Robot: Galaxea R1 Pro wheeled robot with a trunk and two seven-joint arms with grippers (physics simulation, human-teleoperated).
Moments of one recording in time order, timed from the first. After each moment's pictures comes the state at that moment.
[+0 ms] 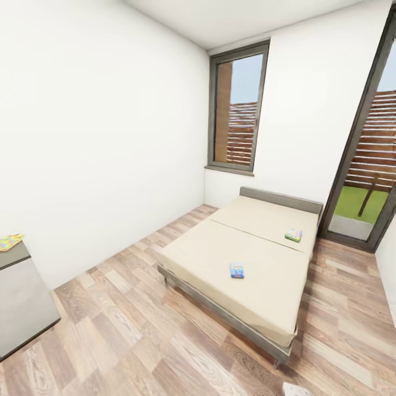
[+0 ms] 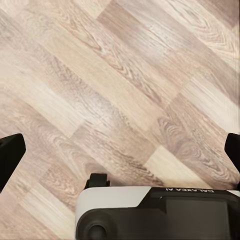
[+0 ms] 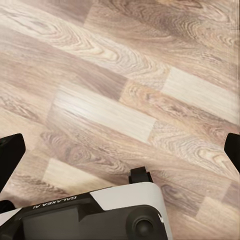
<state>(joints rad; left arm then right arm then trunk) -0.35 -0.05 0.06 -0.07 -0.01 -0.08 0.04 -0.43 -0.03 -0.05 -0.15 -0.20 0.16 -0.07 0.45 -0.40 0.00</state>
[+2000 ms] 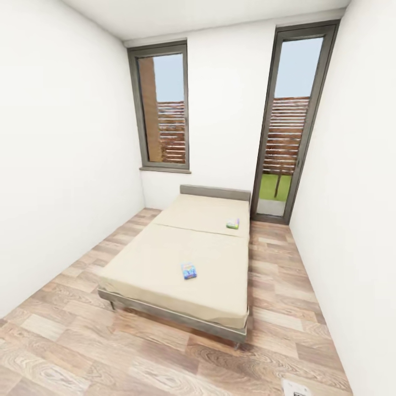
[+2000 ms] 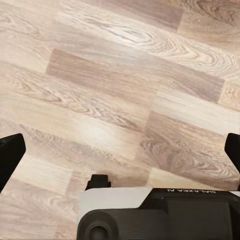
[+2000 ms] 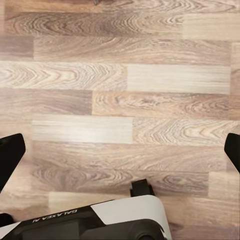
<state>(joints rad) -0.34 -0.04 0.05 -0.07 -0.01 -0.10 0.04 -0.43 -0.02 -0.04 -0.15 -0.19 0.09 -0.07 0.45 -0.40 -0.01</state>
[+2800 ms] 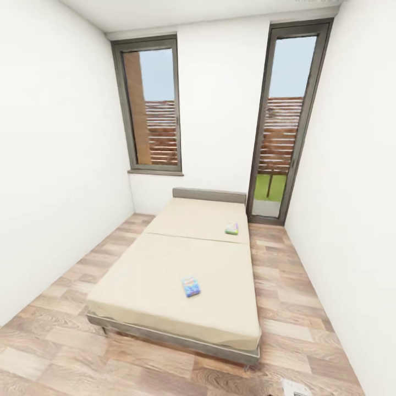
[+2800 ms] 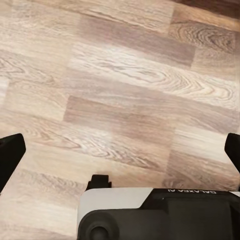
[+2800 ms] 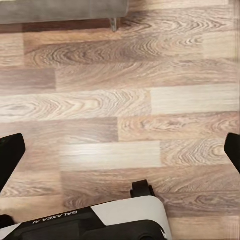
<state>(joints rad) -0.34 -0.04 0.05 -0.07 -0.01 -0.10 0.04 -0.43 -0.02 -0.04 -0.15 -0.20 0.09 -0.07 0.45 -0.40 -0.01</state>
